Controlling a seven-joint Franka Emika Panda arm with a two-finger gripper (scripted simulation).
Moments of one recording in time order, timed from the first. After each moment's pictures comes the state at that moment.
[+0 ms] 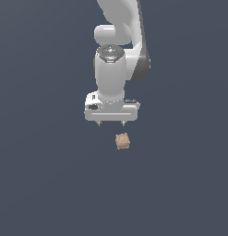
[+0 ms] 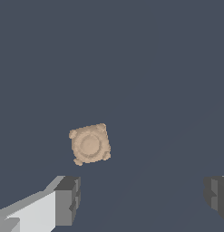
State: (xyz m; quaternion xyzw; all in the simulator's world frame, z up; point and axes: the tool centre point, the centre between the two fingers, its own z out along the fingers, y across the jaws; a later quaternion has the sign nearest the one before) arm 0.003 -0.009 0.191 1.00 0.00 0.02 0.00
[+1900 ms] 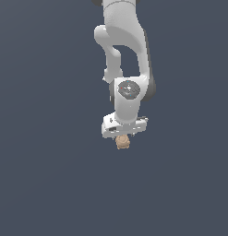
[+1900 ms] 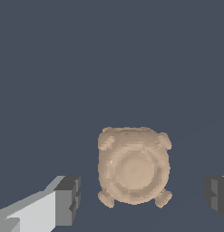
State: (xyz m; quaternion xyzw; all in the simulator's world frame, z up) arm 0.005 0.047 0.090 0.99 0.10 0.00 0.00
